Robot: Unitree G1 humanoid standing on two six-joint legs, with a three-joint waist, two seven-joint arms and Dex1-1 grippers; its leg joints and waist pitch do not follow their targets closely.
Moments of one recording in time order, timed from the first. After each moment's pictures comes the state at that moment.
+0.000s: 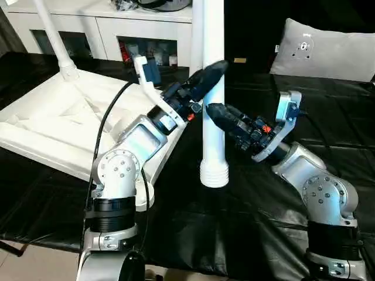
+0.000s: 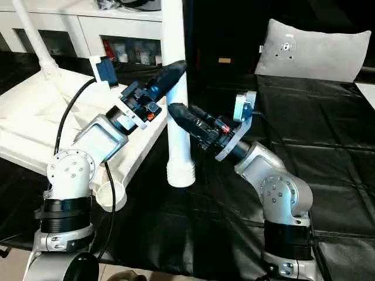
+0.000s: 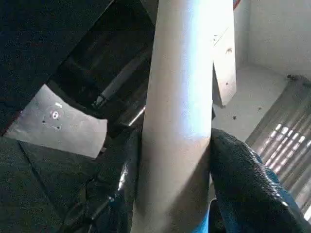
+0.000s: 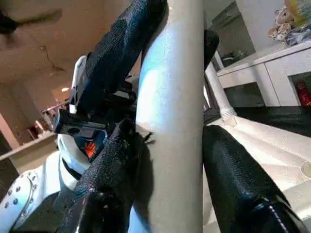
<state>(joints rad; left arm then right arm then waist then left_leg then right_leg) -0.60 -0.08 0.17 -0.02 -0.85 0.66 -0.44 -0.41 -0.14 -0.17 -0.11 0.73 0.70 0.77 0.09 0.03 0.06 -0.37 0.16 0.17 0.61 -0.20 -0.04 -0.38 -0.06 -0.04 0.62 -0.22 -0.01</state>
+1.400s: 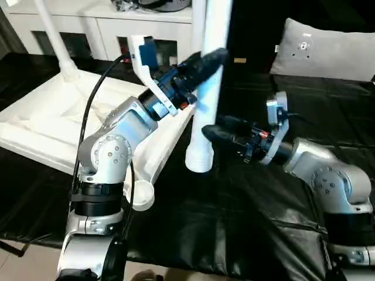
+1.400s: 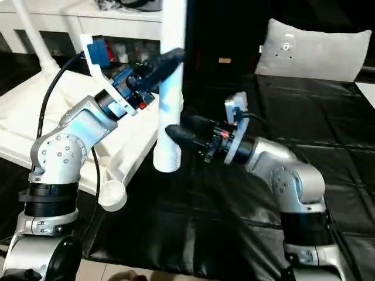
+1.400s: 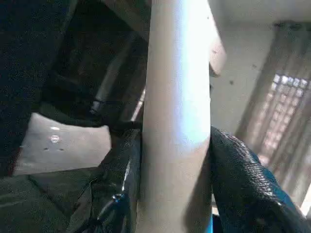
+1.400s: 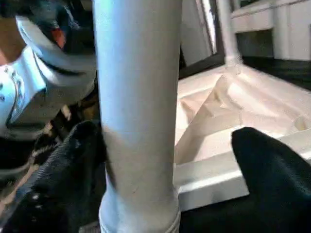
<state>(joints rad) -0.69 0.08 0.08 -0.03 -0.76 0.58 -0.61 -0.47 -0.36 0.00 -0.01 0.65 0.71 0.93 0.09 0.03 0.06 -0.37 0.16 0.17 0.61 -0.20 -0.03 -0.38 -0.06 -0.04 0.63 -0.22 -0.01</state>
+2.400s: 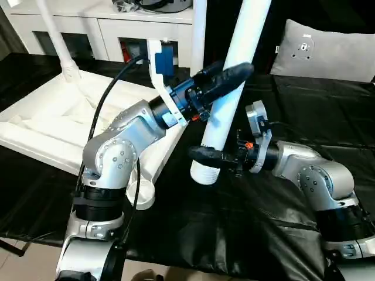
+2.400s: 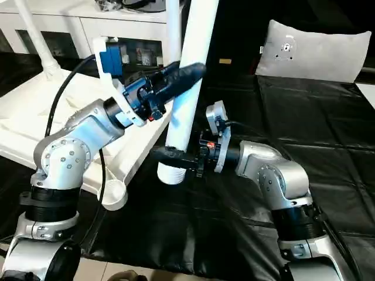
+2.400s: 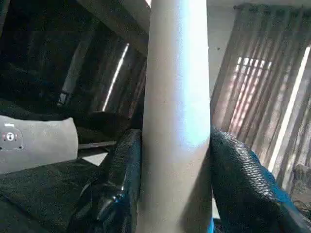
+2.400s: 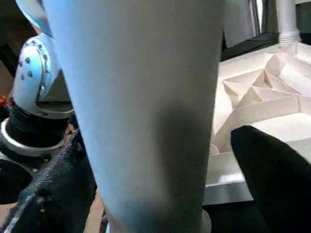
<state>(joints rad) -0.67 0.09 0.02 -0.07 -0.77 0.61 -0.69 -0.50 -0.34 0.09 0.07 0.63 0.66 1.08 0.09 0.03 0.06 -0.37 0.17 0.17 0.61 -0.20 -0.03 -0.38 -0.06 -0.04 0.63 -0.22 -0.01</state>
